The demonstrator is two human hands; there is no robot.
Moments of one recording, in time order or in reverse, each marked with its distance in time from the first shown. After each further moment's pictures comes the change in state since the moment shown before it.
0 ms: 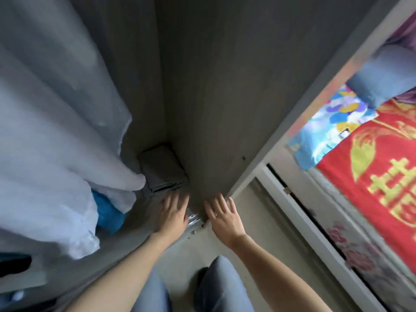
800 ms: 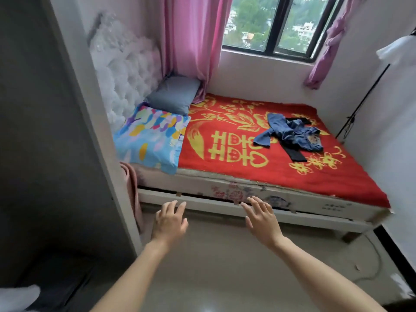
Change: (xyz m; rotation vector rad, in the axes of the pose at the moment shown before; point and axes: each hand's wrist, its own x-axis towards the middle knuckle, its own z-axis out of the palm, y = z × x) left_hand -0.087 0.224 -0.142 -0.004 0.138 0.848; right_hand -0.367 0.025 -0.133 -0.166 0.440 0.949
